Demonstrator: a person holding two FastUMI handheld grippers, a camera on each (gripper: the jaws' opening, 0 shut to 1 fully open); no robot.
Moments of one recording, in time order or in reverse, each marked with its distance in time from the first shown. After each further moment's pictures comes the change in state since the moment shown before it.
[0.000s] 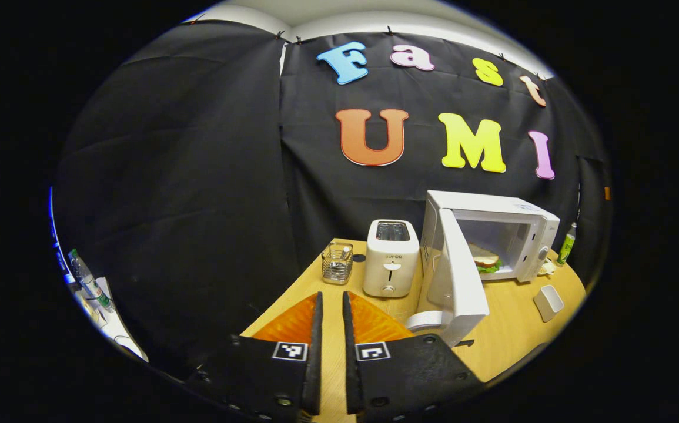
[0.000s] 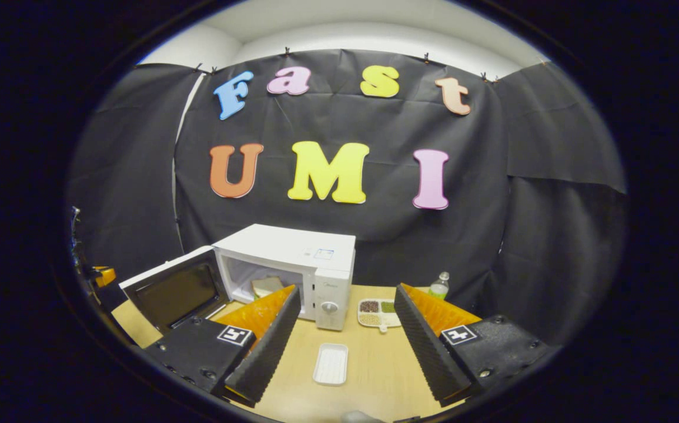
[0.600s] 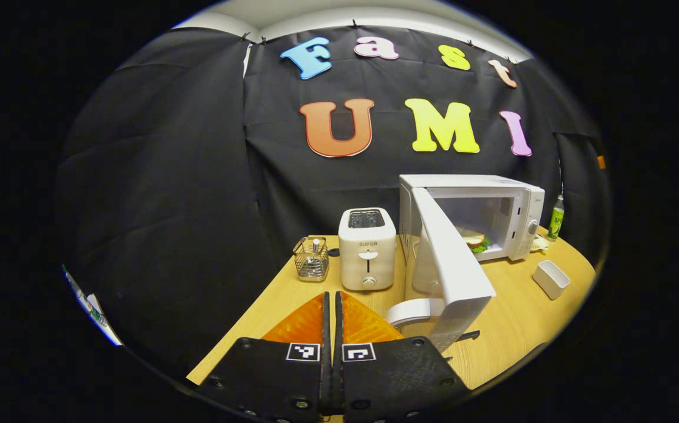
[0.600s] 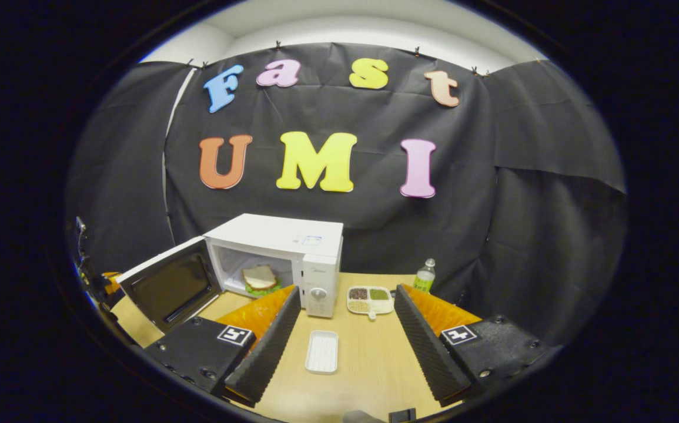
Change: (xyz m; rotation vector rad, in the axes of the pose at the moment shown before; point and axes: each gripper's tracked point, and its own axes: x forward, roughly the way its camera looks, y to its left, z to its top) left arm 0.031 -0.042 -0.027 0.108 0.006 -0.115; right arm -0.019 -0.021 -0.016 0.016 0.060 -0.057
